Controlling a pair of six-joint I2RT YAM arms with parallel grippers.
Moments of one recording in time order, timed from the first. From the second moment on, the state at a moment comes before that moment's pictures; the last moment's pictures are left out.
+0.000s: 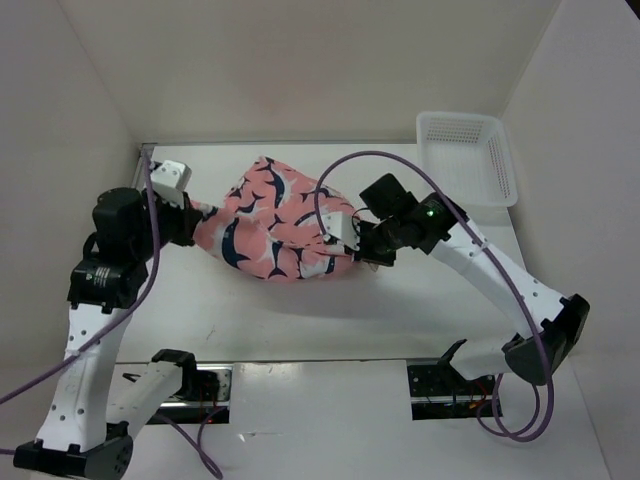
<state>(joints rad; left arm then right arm) -0.09 0.86 1.16 -0.73 0.22 0.07 0.72 1.35 1.41 -1.14 -0.21 -0.76</state>
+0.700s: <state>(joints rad) -0.11 1.89 1.66 -0.31 0.14 0.07 0.23 1.95 1.61 -1.20 -0.53 -0.71</state>
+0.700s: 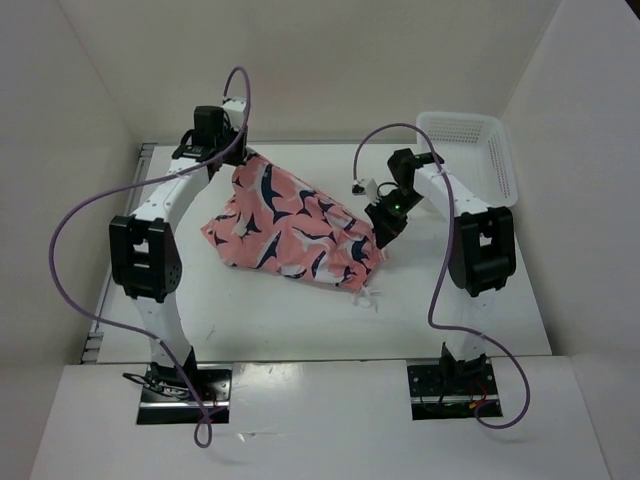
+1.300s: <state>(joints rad) -0.07 2.13 1.94 -0.42 0.06 0.07 0.14 1.95 1.68 -0.94 -0.42 -0.30</state>
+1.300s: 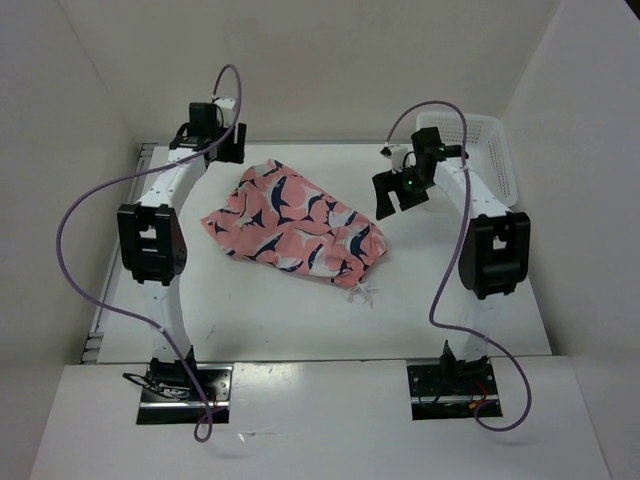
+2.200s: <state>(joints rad) 0.03 1.97 1.36 -0.45 0.00 0.07 0.61 1.89 1.22 -0.50 0.04 -0.26</state>
